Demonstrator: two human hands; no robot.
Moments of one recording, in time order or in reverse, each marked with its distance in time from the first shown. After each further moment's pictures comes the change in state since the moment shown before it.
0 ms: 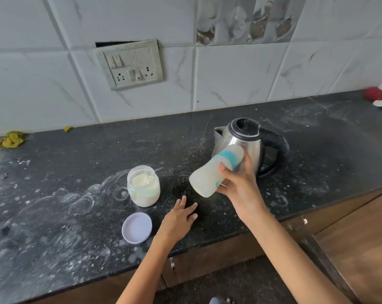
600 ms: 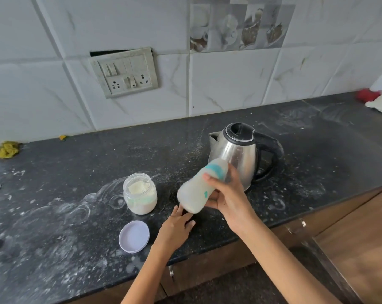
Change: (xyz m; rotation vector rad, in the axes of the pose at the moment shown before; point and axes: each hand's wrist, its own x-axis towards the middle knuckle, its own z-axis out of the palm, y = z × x) left_hand 0.020 -0.032 0.026 0.092 0.067 0.103; right_hand -0.006 0.004 0.013 -0.062 0.068 0.130
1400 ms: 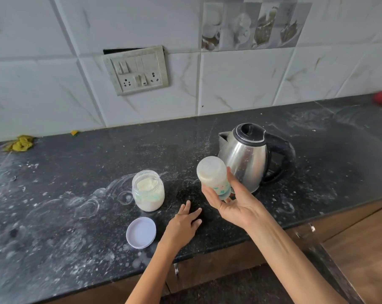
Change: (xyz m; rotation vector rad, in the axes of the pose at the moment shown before) left_hand -0.011 0.030 -0.026 0.085 -0.154 -0.061; right_hand 0.001 -0.014 0.013 0.724 0.250 0.540
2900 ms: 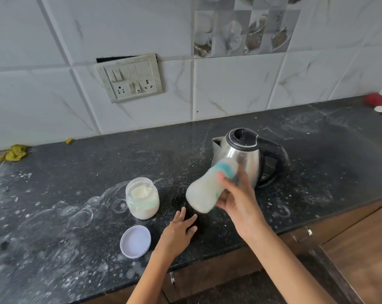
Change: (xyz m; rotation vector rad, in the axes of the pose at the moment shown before) left_hand 0.003 -0.006 0.008 0.019 0.043 0.016; right_hand 0.005 -0.009 -0.019 -0.618 -0.281 -0.626
